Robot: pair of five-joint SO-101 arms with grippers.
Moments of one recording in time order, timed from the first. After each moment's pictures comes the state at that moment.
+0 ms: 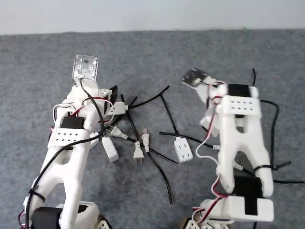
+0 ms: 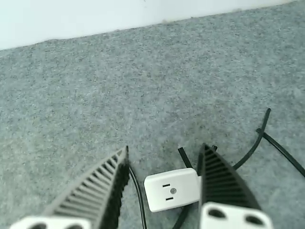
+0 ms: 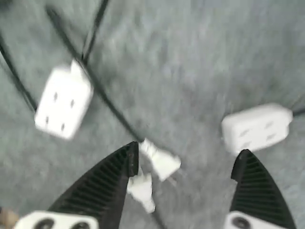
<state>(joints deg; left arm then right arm) -1.1 -19.6 43.4 26.9 3.6 2.5 -2.5 13.3 81.2 48.7</state>
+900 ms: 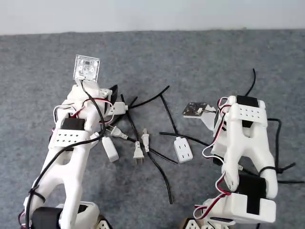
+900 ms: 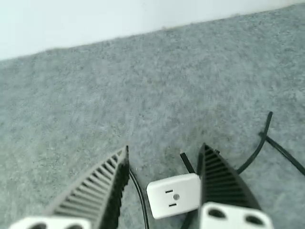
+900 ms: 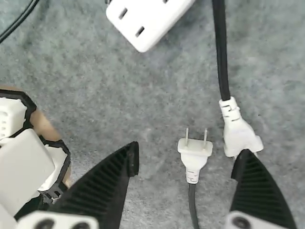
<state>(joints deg) -1.1 -19.6 45.1 23.4 1.7 7.6 -1.9 24.0 89.4 71.0</state>
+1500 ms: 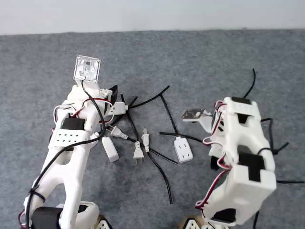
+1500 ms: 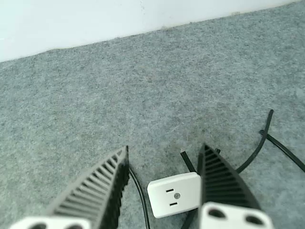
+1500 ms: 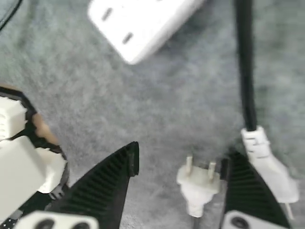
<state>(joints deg) -1.1 -19.6 45.1 23.4 1.5 9.0 18.5 17.3 86.1 71.3</state>
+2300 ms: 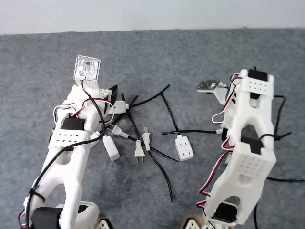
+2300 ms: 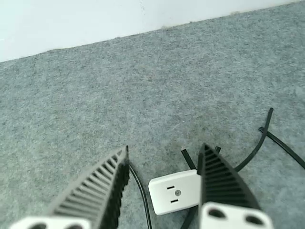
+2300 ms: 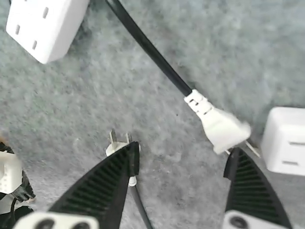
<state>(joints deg) -1.1 -19.6 45.1 23.3 1.5 12.3 34.1 -20.0 100.2 71.3</state>
